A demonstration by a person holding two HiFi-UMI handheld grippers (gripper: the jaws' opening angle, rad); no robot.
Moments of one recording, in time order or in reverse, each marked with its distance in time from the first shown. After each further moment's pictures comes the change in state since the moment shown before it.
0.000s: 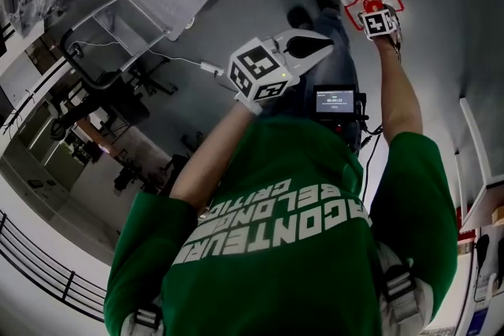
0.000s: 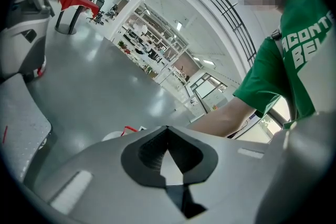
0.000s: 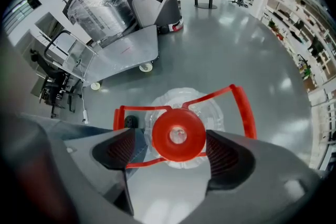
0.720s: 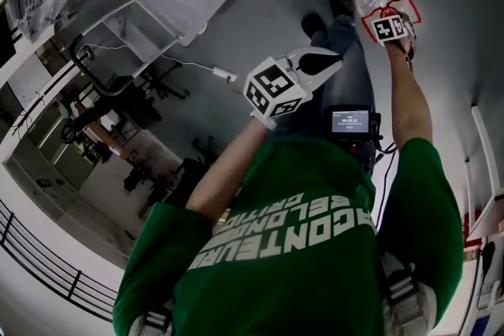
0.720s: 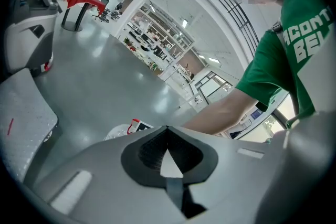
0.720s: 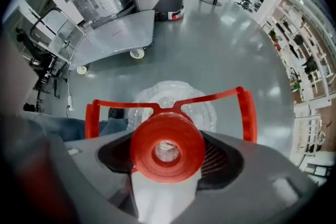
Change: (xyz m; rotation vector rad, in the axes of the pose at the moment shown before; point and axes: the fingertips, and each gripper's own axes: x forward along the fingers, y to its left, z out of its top) left arm -0.002 0.026 -0.029 -0.041 0.022 0.048; right arm 0.043 -0.009 0.004 -0.072 0.059 -0.083
